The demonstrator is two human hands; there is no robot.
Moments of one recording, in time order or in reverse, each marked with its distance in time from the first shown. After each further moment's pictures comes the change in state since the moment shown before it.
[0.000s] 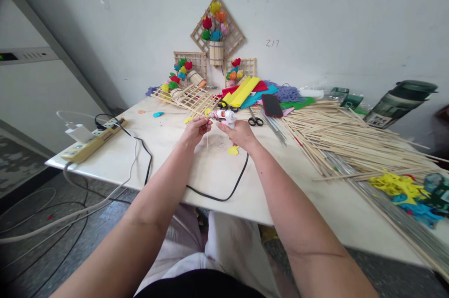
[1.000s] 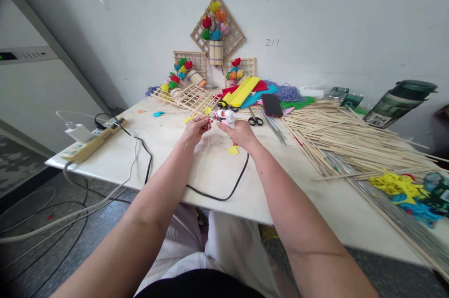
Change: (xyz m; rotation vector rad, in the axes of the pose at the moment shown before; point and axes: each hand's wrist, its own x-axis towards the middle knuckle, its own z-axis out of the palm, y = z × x) left_hand 0.001 0.001 0.002 0.031 0.051 0.012; right_hand 0.000 -0.003 0.000 -0.045 0.012 0.061
